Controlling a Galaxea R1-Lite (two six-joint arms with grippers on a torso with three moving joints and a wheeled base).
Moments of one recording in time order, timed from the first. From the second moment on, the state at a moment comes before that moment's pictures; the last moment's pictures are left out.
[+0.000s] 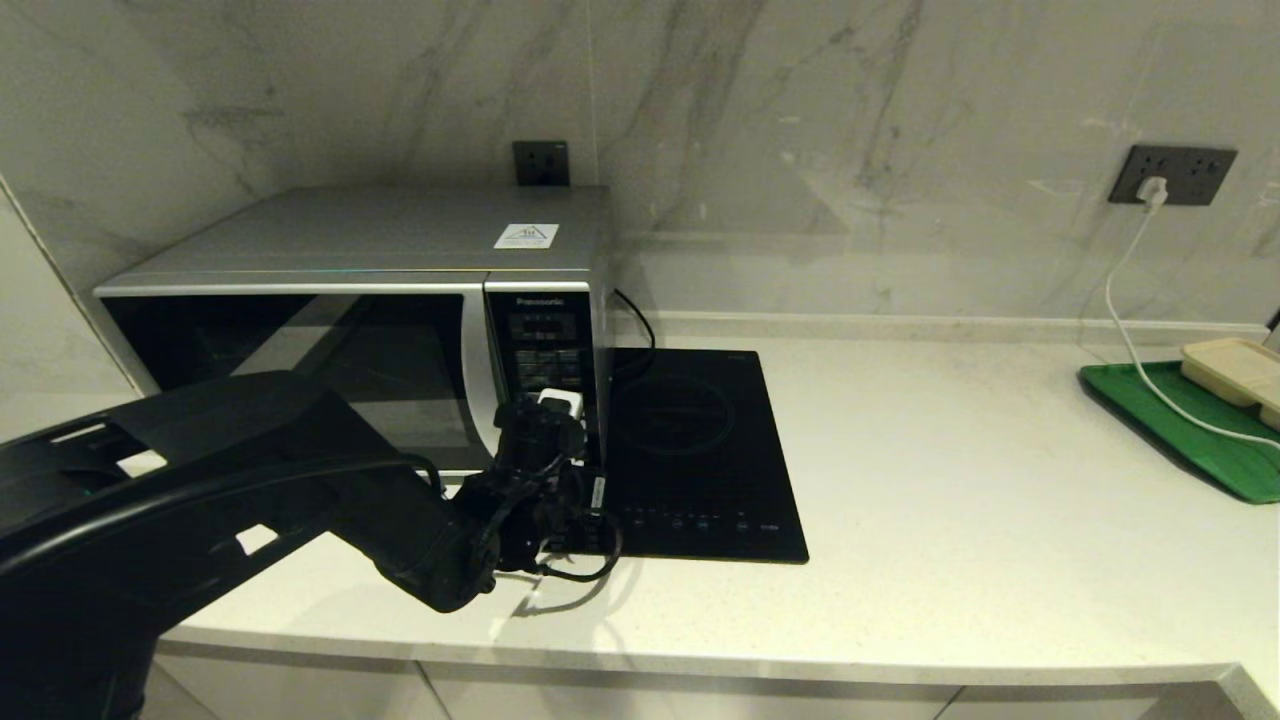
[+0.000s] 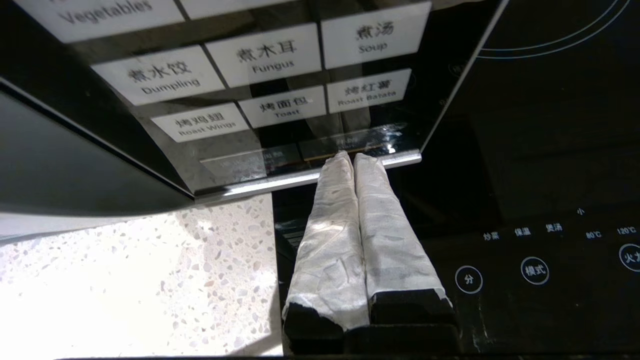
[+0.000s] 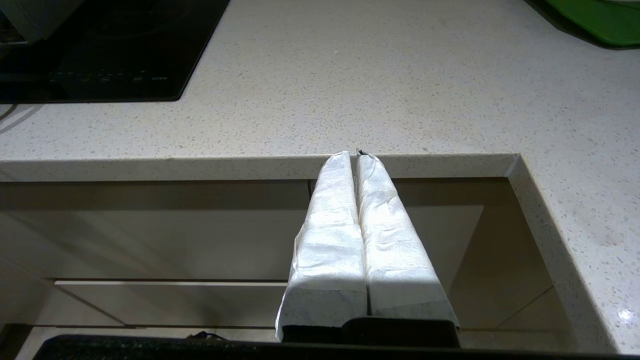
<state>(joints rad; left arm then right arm) -0.55 2.22 -1.04 -0.71 0.35 -0.09 0.00 0.00 -0.07 0.17 -0.05 0.09</state>
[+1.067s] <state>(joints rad) -0.56 2.18 -0.99 -0.71 0.34 -0.10 0.00 0.00 -0.07 0.17 -0.05 0.09</state>
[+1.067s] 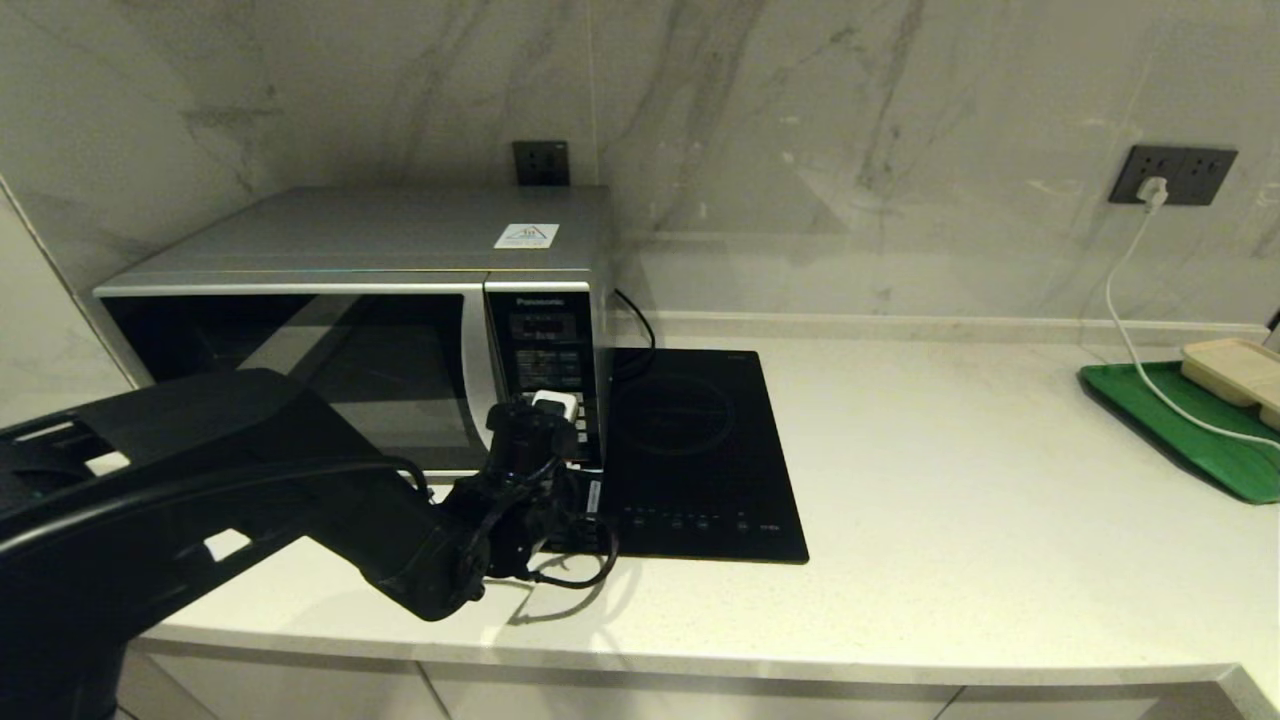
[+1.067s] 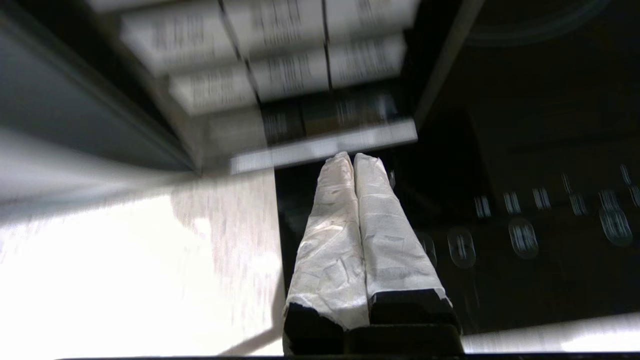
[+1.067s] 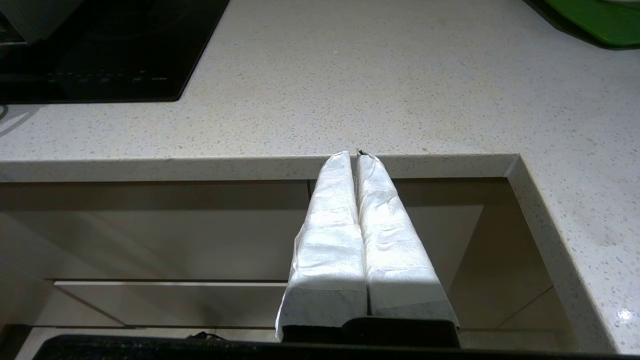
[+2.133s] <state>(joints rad) -0.59 1.22 -0.54 -0.34 0.35 -0.14 0.00 0.00 -0.07 0.17 -0.05 0.09</state>
